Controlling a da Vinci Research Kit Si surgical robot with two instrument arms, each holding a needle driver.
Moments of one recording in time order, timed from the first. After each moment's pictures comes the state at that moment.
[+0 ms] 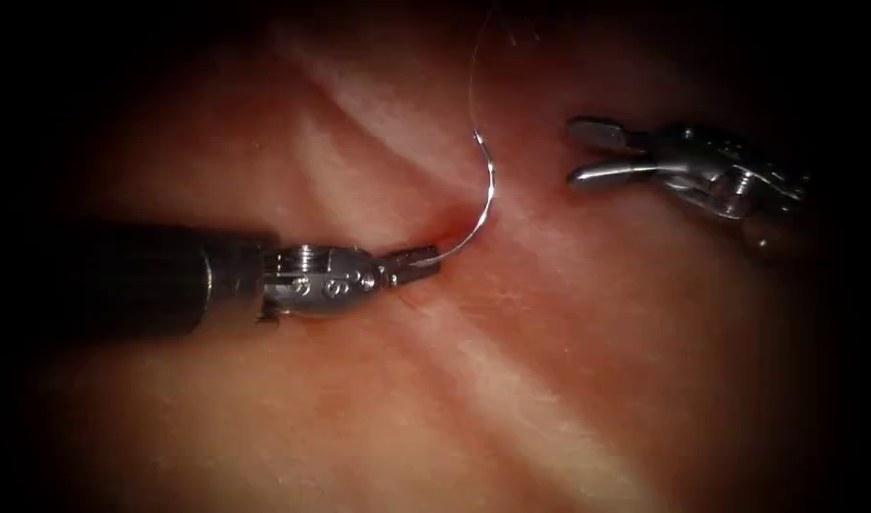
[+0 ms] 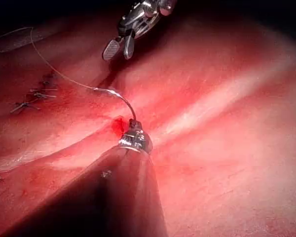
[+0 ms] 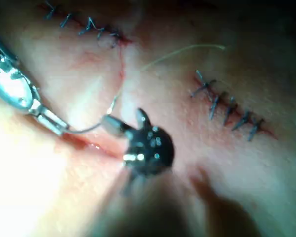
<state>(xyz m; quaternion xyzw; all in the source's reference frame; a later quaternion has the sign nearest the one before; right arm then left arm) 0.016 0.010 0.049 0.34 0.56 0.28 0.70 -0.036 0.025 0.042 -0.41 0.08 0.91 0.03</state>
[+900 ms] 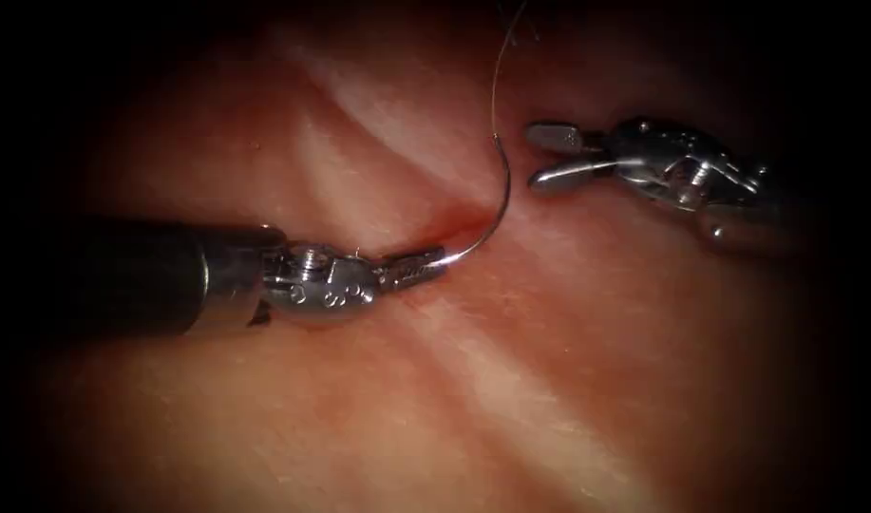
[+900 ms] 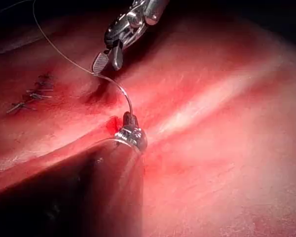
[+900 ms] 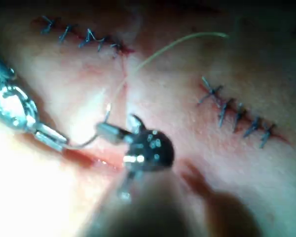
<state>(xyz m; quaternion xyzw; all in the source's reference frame) 0.019 0.009 0.049 0.40 0.56 0.27 0.68 -0.036 0.025 0.041 -0.41 0.16 0.90 -0.04</state>
